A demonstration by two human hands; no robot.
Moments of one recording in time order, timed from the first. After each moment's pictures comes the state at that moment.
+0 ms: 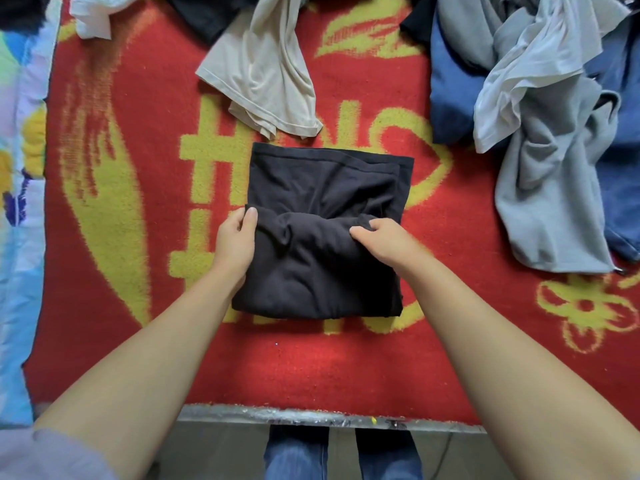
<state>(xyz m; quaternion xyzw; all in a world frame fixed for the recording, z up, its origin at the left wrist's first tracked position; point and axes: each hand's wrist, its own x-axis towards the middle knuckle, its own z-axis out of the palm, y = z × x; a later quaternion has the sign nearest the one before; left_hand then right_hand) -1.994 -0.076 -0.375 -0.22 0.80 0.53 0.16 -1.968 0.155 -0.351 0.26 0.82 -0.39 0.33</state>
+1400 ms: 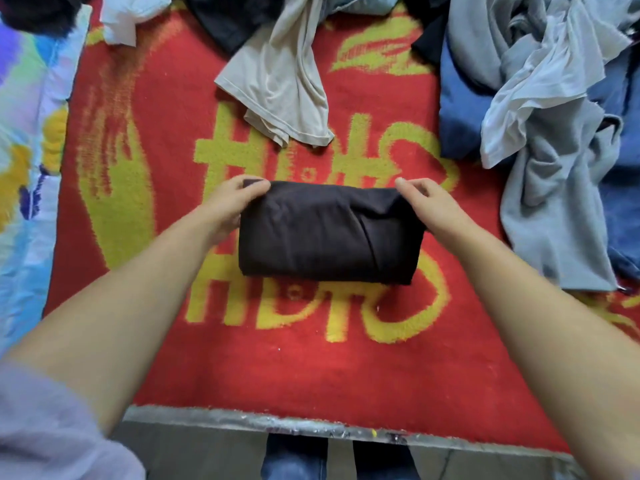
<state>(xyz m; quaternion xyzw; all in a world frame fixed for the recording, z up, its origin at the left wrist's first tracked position) -2.063 -0.095 -0.344 -0.20 0.71 0.58 0.34 -2.007 0.210 -0.340 0.27 0.79 -0.51 0.20</state>
